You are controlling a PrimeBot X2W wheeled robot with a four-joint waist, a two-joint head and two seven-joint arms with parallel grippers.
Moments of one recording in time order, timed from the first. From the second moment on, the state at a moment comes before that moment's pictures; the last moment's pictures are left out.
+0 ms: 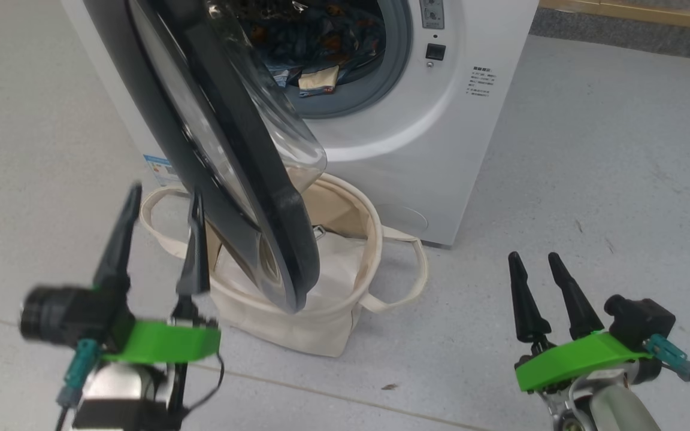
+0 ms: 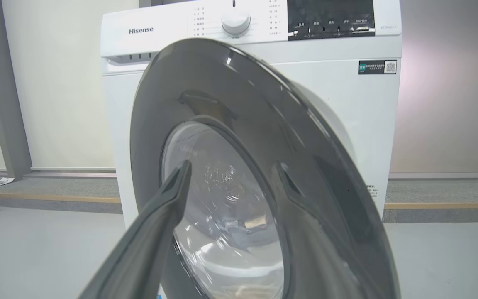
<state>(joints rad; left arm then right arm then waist) -0.27 0.12 -0.13 0.05 -0.10 0.08 -0.26 -0.17 -0.05 0.11 0.29 0.39 0.13 -0.25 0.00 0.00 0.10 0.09</state>
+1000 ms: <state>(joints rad) -0.37 0.05 -0.45 -0.03 -0.10 0.14 -0.06 -0.22 -0.05 0.11 0.29 0.45 0.13 -0.25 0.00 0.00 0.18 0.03</state>
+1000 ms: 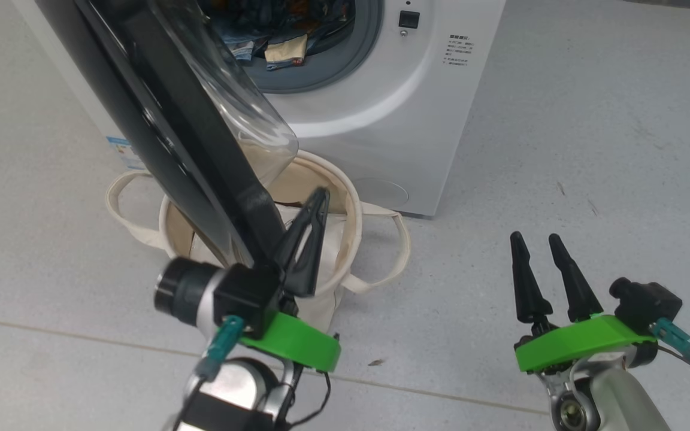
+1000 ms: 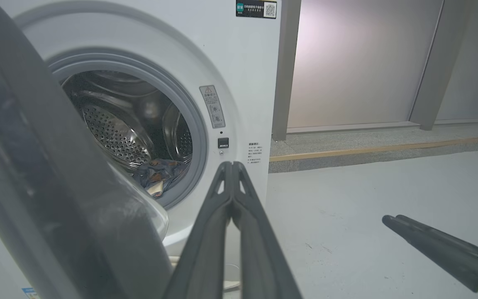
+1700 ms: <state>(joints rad) -0.36 0.04 -0.50 0.24 -0.16 0.23 -0.04 -0.22 -0.05 0.11 0.30 0.47 0.13 -0.25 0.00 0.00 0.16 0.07</state>
